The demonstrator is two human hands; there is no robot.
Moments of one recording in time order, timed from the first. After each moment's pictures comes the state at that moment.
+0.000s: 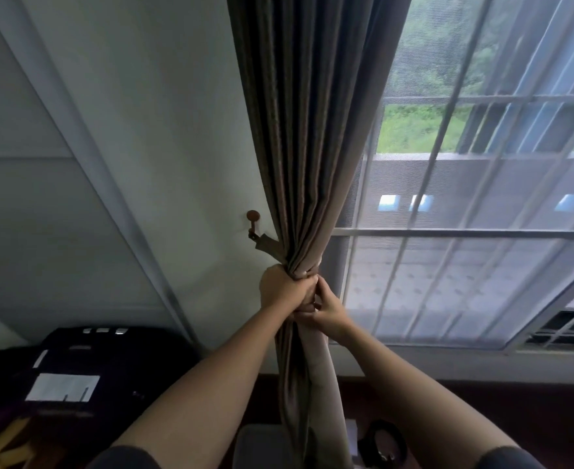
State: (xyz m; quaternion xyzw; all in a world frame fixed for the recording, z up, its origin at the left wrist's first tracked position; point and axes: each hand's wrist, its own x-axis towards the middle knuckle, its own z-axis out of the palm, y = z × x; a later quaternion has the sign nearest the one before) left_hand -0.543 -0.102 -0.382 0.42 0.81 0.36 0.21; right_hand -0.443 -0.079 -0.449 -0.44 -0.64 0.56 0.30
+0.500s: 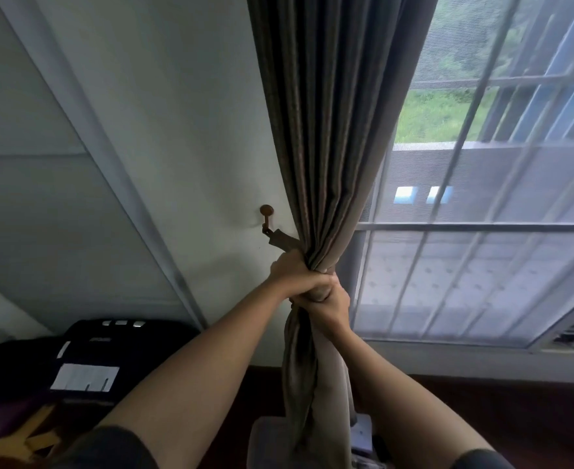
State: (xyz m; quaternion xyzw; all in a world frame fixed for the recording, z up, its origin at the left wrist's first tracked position) left_hand -0.570 -0.087 -0.370 0.54 0.75 0.25 0.28; right_hand -0.483 -0.087 -0.455 -0.56 -0.59 0.43 0.39
